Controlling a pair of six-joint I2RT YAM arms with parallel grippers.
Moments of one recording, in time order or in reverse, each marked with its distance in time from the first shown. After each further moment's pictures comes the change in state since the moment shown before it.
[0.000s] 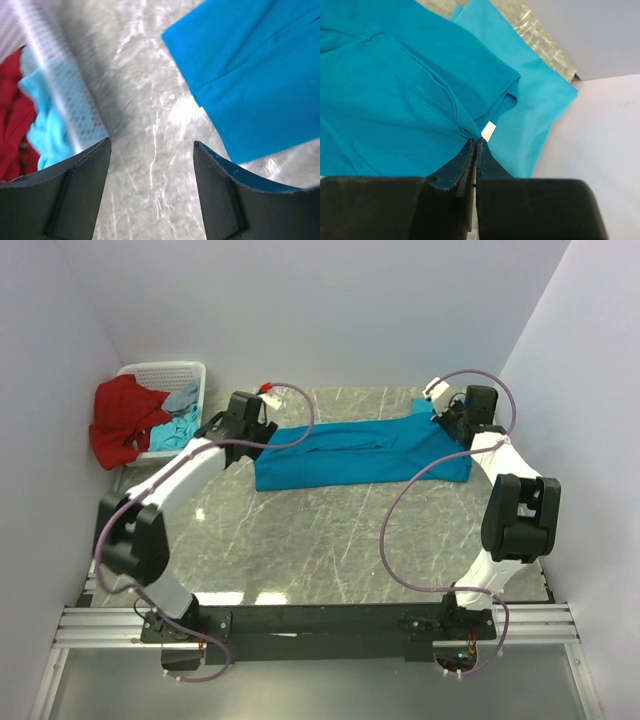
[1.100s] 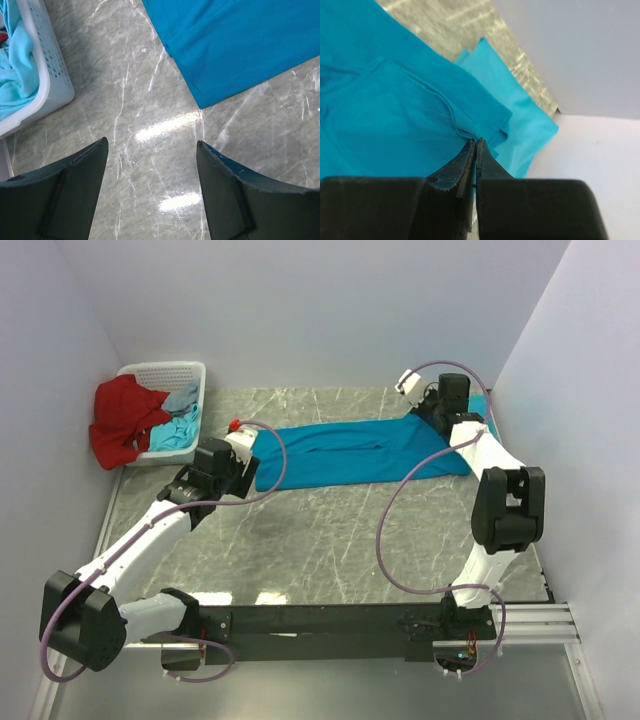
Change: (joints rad) left arm 0.000 -0.536 -0.517 0.135 0.099 -0.170; right arm 0.133 0.073 0.122 -0.023 0.113 -0.064
